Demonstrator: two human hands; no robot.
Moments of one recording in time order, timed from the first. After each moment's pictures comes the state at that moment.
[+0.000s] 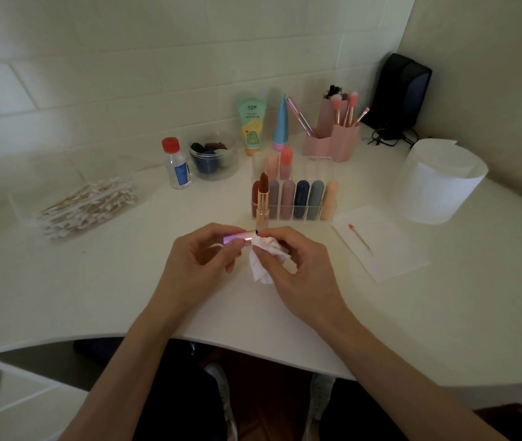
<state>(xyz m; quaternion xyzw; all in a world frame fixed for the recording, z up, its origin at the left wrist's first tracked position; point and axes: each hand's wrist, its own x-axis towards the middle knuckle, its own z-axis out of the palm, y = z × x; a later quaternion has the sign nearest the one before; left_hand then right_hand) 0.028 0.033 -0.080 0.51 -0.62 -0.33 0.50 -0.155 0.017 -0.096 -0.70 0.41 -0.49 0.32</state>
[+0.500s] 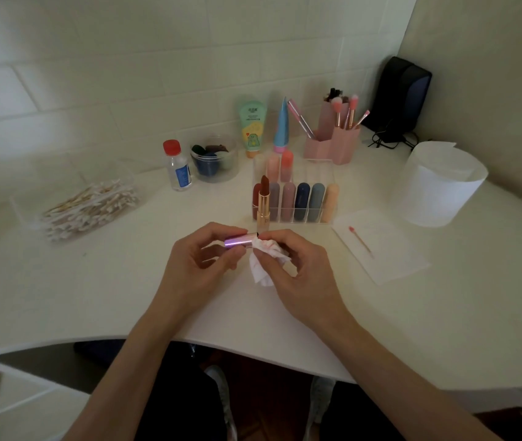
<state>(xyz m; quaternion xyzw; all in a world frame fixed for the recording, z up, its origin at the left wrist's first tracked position) 0.030 0.032 -0.082 0.50 -0.64 -0.30 0.50 -0.154 0.017 -0.097 -0.71 0.42 -0.47 0.31</state>
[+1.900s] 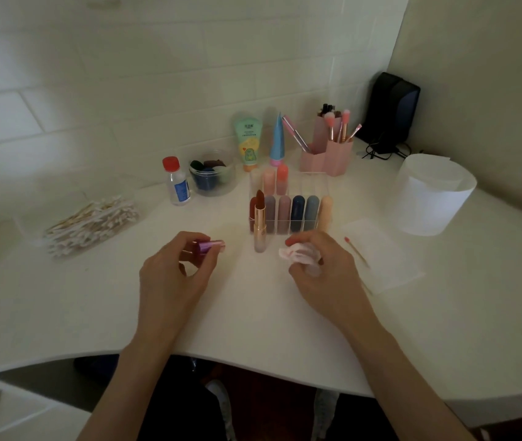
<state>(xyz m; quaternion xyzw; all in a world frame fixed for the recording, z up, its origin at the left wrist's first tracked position) 0.042 0.037 -0.081 0.63 -0.61 -0.07 0.47 -0.193 -0.002 -0.098 -0.70 0.51 -0.44 0.23</state>
